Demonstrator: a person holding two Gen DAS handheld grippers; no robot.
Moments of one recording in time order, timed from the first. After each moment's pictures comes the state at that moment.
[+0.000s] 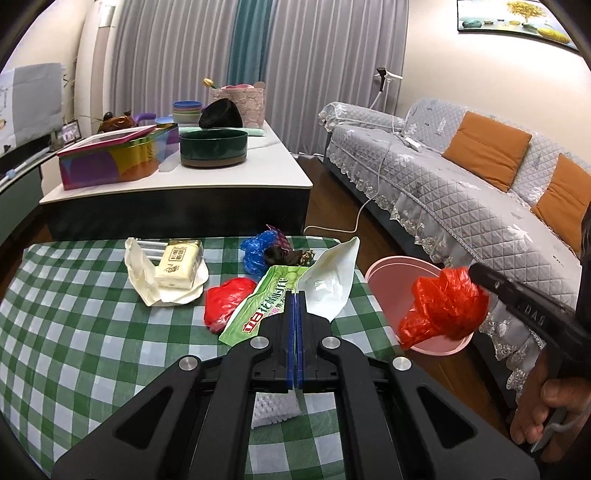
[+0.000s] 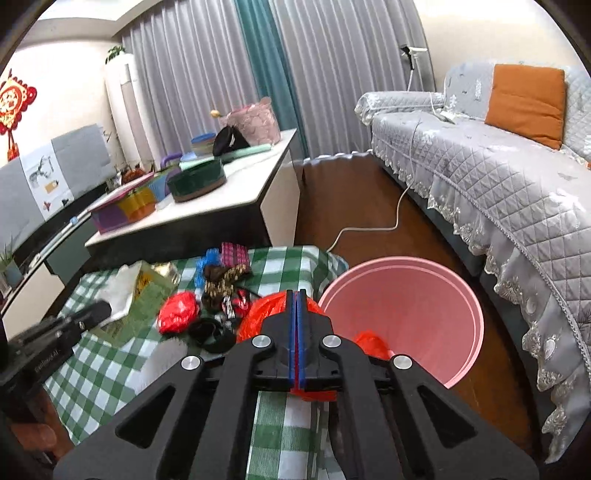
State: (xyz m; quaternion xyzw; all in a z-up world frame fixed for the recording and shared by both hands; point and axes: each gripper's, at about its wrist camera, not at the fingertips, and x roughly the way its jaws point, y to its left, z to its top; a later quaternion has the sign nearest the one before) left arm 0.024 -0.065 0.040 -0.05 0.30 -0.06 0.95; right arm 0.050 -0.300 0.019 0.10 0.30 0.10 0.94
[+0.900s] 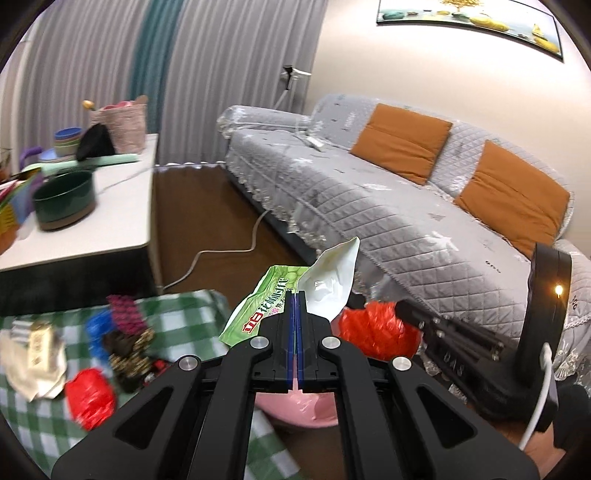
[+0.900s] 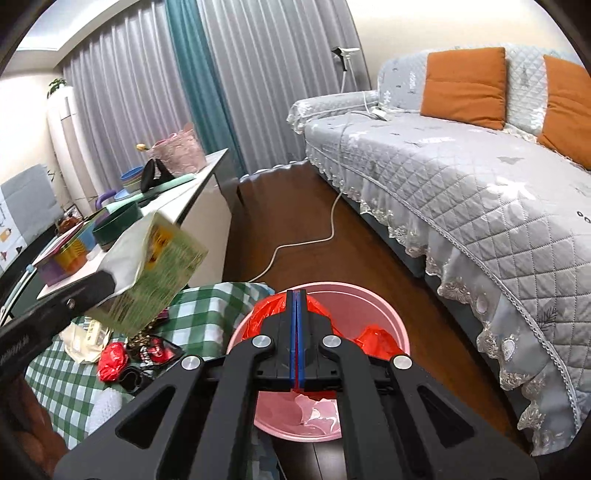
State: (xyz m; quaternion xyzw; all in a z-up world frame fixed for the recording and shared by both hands) left arm 0.105 -0.195 0.074 -0.04 0.28 -0.25 0.93; right arm 0.085 -0.390 0.019 0.14 0.29 -0.01 0.95
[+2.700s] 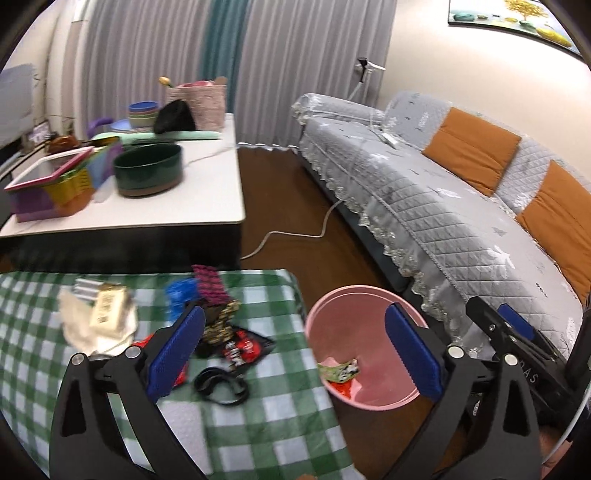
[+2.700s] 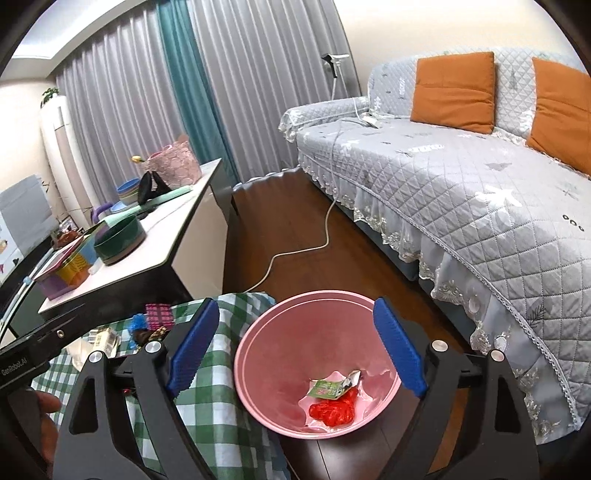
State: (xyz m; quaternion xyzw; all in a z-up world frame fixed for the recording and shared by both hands) left arm 0.096 -0.136 0.083 -0.05 0.33 -0.10 0.94; right arm 0.072 -0.377 0.045 0.14 0.28 -0.03 0.95
